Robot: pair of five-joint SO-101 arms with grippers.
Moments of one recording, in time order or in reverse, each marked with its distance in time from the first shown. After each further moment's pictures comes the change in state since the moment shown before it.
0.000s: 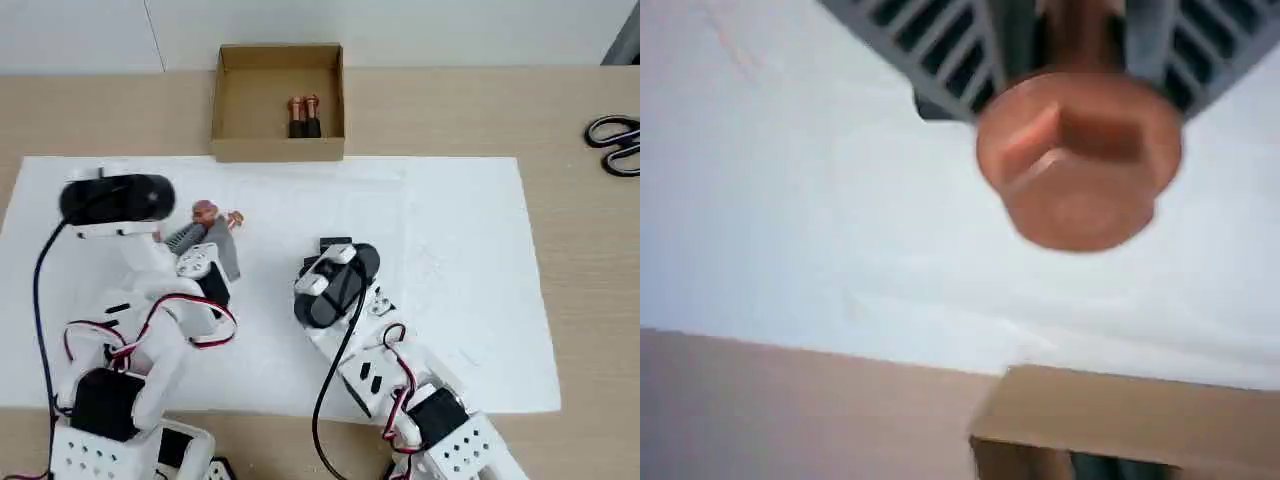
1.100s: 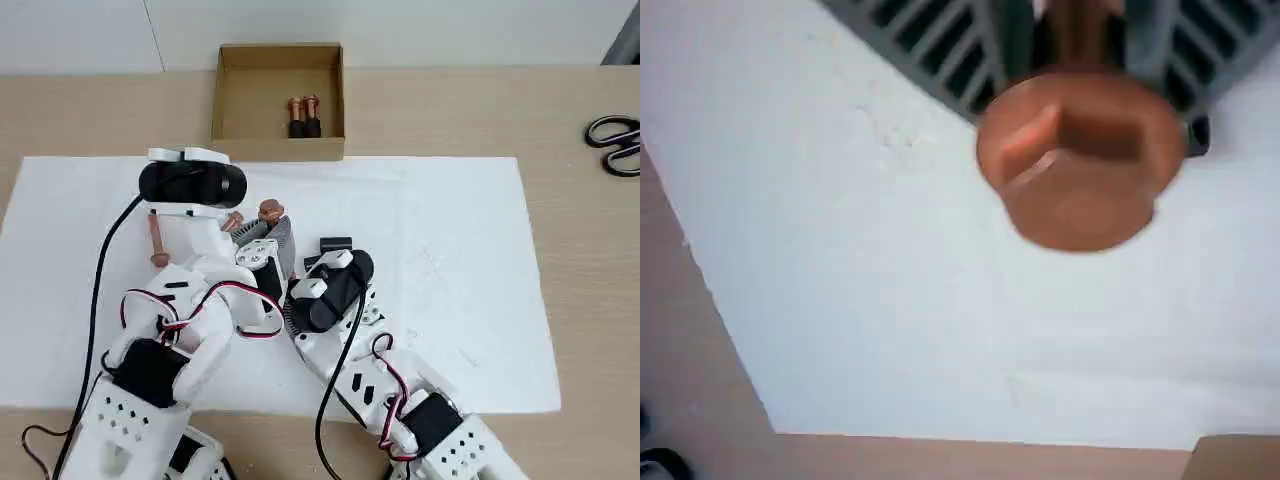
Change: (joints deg) left arm 11.0 8.8 3.3 -10.4 3.2; right arm -4.1 -0.7 1.3 0.0 -7.5
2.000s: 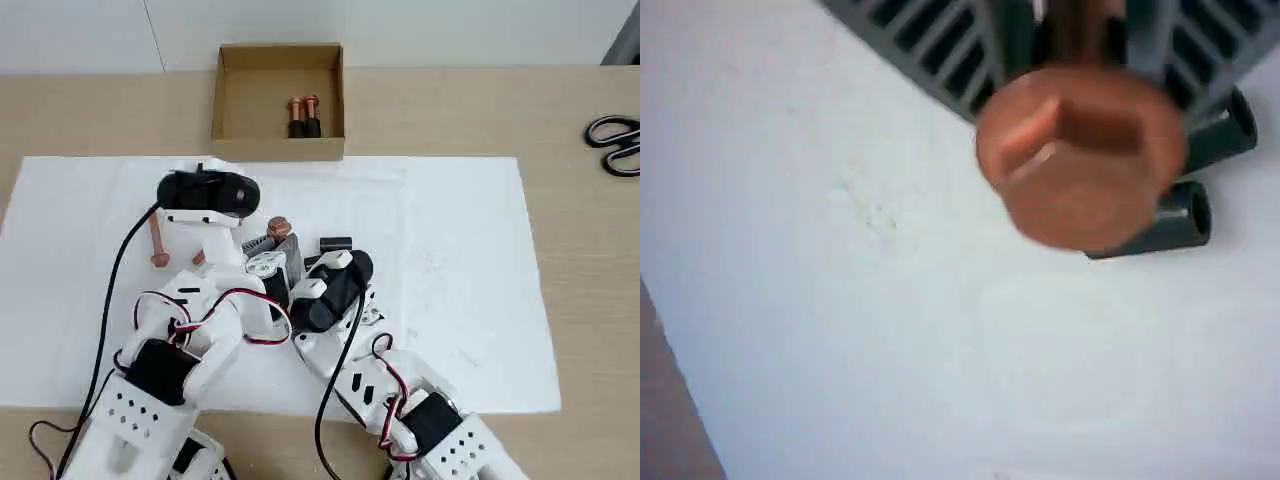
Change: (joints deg) left arm 1.8 -0.1 3.5 0.0 1.8; right arm 0.1 0.0 0.1 0.0 0.0
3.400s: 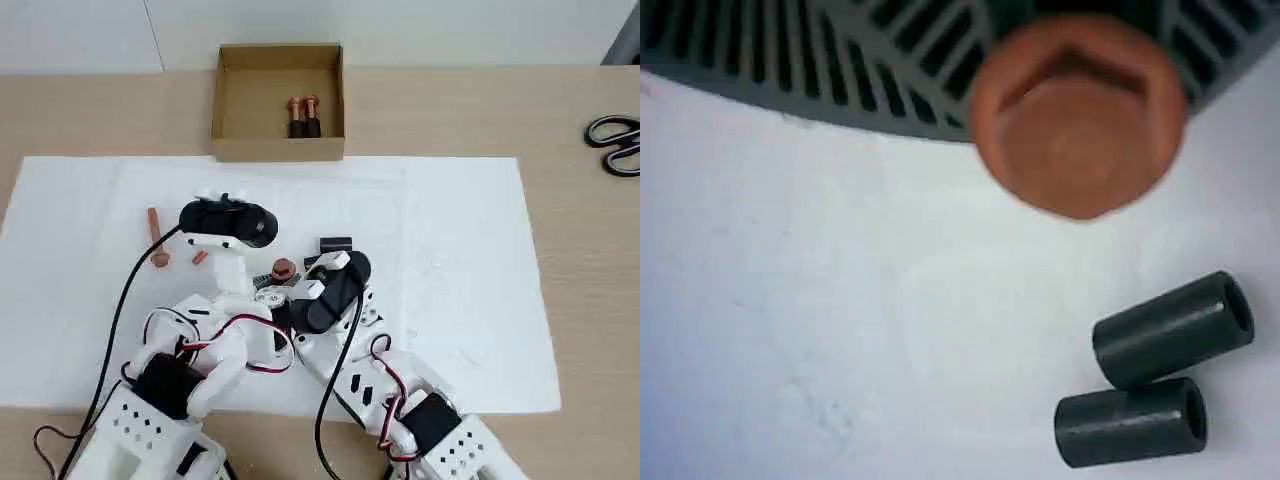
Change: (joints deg) left arm 2.7 -4.0 6.7 6.6 -0.8; right arm -0.3 0.1 0.1 0.1 -0.1
